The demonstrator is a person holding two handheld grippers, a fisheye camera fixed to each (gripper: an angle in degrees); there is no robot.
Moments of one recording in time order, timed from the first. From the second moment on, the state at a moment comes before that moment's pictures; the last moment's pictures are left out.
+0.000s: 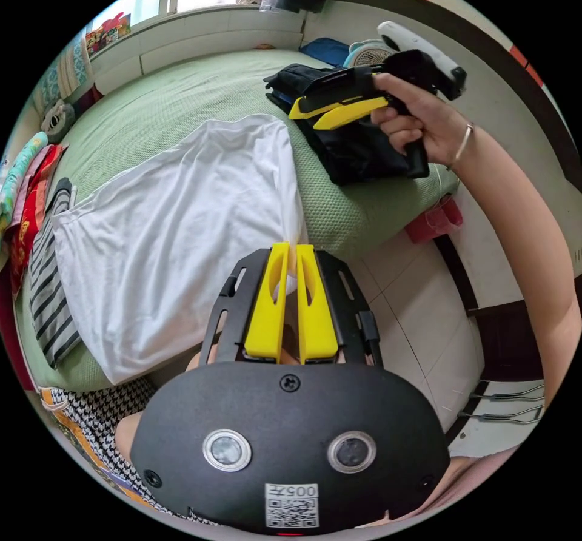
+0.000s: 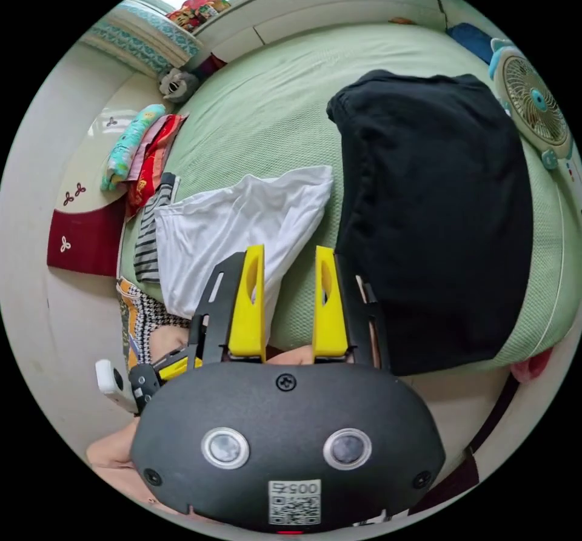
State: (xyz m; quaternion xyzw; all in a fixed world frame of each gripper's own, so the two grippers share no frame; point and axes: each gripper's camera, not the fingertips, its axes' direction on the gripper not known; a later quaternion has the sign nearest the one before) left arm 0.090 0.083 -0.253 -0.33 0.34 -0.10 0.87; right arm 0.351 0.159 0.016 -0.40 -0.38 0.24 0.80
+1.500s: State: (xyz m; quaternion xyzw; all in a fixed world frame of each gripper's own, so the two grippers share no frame) left arm -0.168 0.192 -0.316 -0.25 0.39 -0.24 0.85; right arm 0.199 -0.033 0.000 -0.40 -0.18 0.18 0.88
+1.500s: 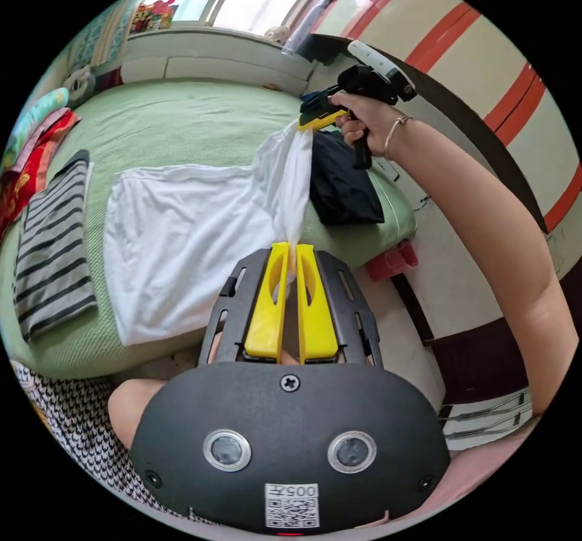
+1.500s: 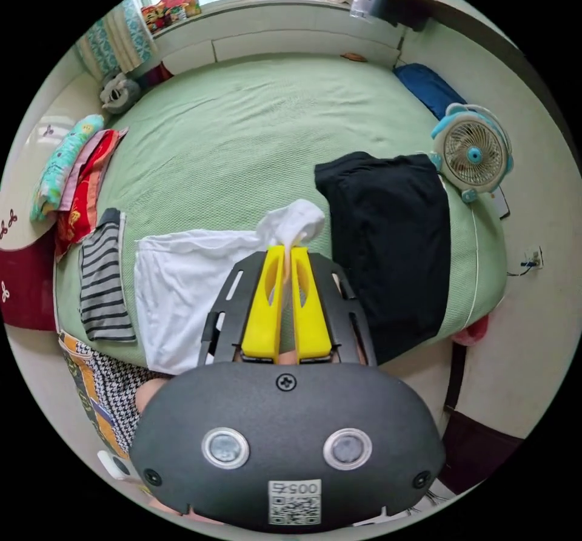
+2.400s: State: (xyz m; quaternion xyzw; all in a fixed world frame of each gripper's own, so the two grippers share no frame) left arm -0.295 0.346 -0.246 -0.39 0.27 -0.34 0.81; right arm 0.019 0.059 -0.100 -0.31 -0.32 0.05 0.90
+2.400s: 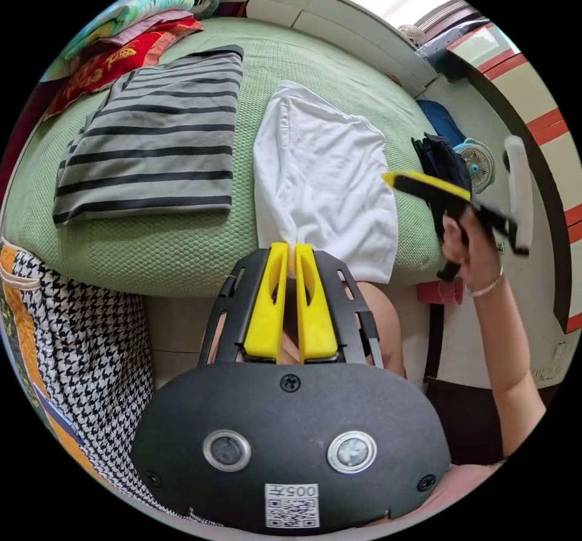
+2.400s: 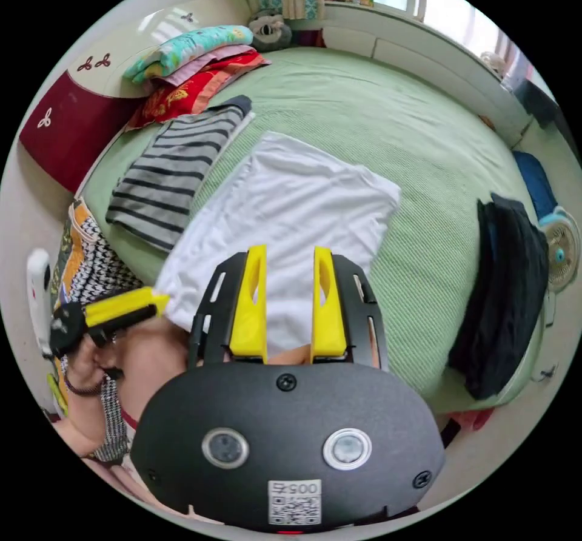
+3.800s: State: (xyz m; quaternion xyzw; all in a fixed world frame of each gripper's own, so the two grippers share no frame) left arm -0.214 0.348 -0.239 -0.47 0.15 -0.28 0.82; right arm 0.018 0.236 -0.178 -0.37 -0.35 0.19 0.84
